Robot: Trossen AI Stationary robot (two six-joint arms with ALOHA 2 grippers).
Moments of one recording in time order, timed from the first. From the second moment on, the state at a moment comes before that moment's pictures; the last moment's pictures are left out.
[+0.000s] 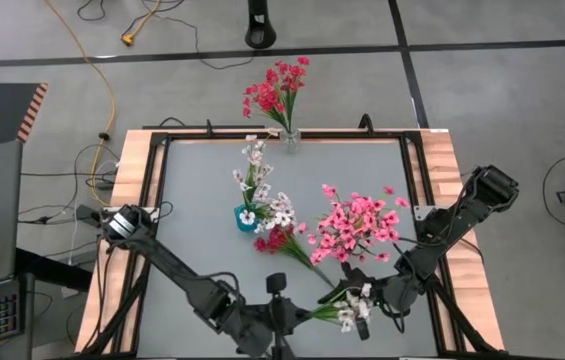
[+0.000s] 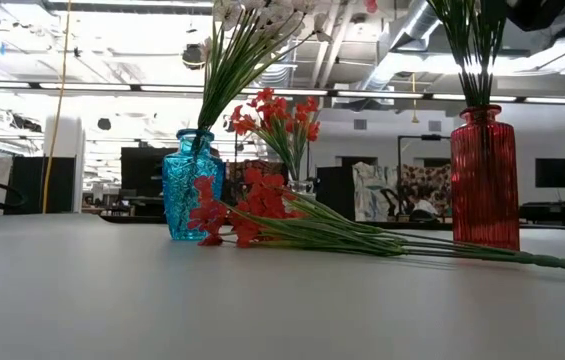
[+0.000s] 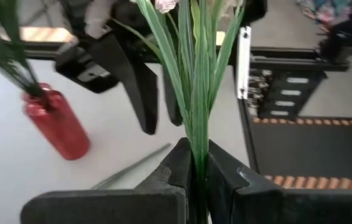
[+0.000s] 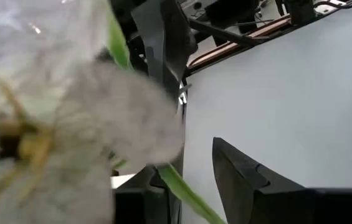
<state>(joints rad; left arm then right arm) -0.63 1.99 1.70 -0.26 -0.61 -0.38 0.78 1.50 0.77 0.51 0.55 0.65</state>
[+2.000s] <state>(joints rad) -0.69 1.32 1.16 -0.50 -1.17 -0.46 0.81 1.50 0.77 0.53 0.55 0.65</state>
